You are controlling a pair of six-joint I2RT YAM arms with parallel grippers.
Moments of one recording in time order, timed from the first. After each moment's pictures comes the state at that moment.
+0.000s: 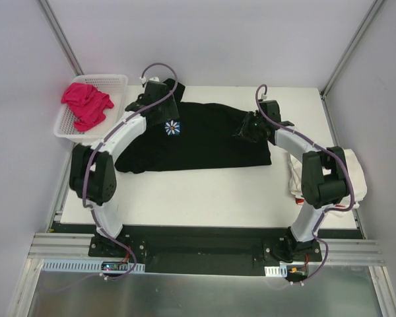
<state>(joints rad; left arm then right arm) -0.34 1.85 1.50 -0.46 -0.19 -0.52 0.28 1.78 1.21 -0.22 -0.28 0.68</state>
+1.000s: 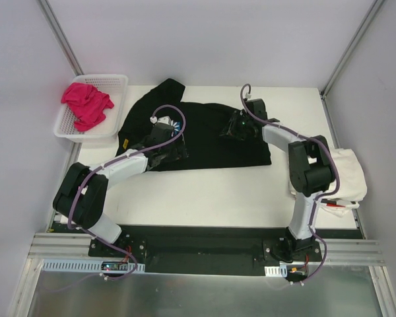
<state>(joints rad) -0.50 1.54 0.89 -0.13 -0.06 -0.63 0.33 1.93 1.29 -0.16 -0.36 0.66</state>
